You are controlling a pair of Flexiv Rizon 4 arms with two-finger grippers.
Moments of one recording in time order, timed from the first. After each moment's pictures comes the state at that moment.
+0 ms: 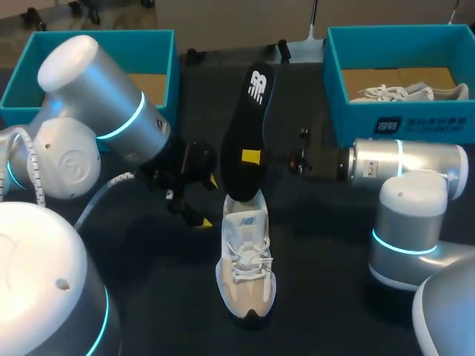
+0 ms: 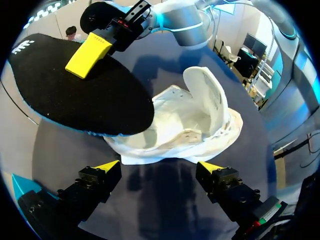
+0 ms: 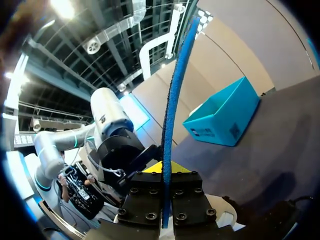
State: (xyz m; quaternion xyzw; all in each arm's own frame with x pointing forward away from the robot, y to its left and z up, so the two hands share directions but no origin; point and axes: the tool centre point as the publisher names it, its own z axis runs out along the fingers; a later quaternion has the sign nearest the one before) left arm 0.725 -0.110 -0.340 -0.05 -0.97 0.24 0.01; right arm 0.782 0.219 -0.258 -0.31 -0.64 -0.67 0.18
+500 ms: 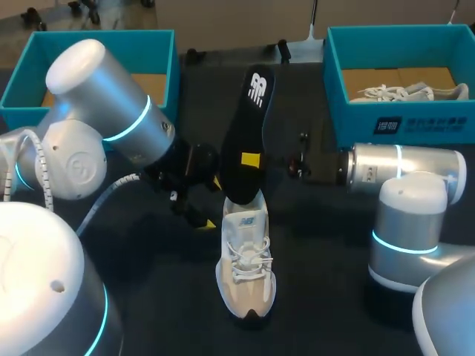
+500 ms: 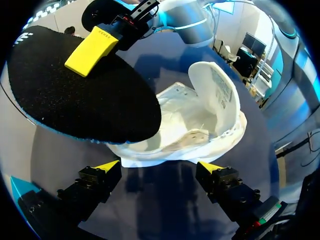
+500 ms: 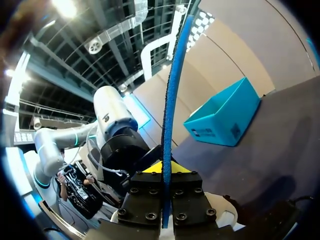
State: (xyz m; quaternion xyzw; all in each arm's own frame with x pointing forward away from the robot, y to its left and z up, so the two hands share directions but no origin) left arm 0.729 -0.116 -0.351 -0.05 -0.97 0.24 0.01; right arm 0.779 0.220 -0.263 -0.30 -0.64 -0.68 0.18
